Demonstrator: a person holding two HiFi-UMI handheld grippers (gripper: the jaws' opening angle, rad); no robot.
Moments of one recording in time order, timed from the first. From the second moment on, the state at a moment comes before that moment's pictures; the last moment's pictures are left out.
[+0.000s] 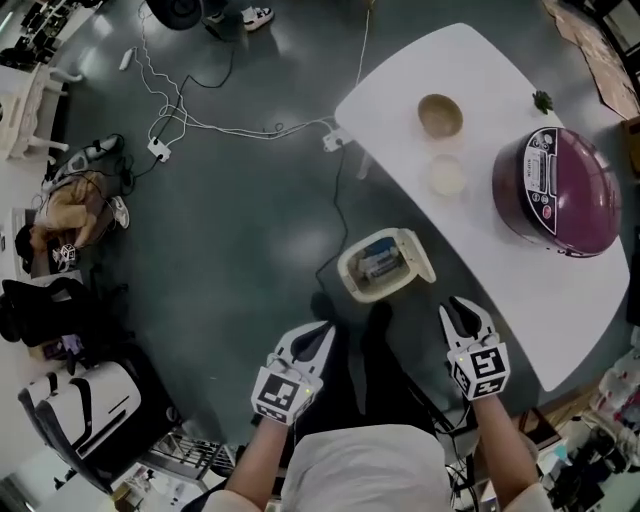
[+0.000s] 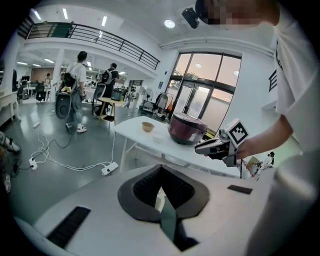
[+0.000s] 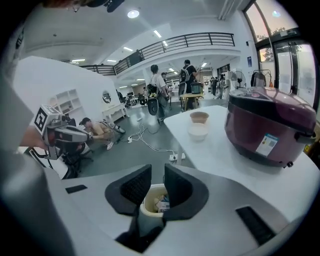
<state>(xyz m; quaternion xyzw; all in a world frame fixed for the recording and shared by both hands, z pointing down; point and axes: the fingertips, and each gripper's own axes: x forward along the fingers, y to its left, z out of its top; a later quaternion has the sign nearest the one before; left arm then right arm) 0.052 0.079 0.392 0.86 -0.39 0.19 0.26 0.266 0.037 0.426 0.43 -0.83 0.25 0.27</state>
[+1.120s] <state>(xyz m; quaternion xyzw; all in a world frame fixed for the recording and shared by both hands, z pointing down) 0.038 0.082 0.562 0.85 -0.36 0.20 0.33 0.278 -0.007 0.674 0.45 -0.74 0.25 0.42</state>
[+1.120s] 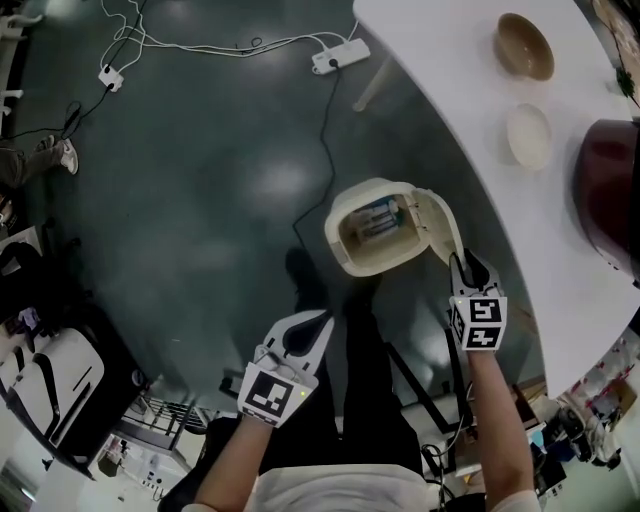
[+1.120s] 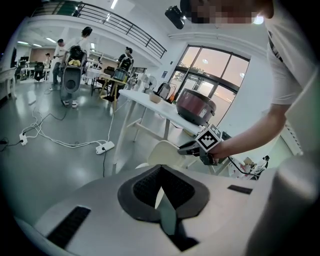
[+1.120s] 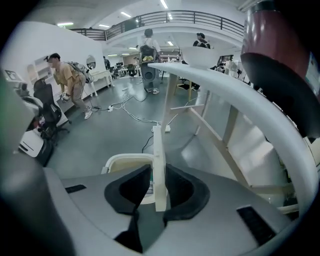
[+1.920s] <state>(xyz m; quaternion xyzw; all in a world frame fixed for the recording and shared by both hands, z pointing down) 0.018 0.091 0.601 0.83 -0.37 0.20 0.36 0.175 0.051 0.702 0.35 -0.79 0.30 0.40</state>
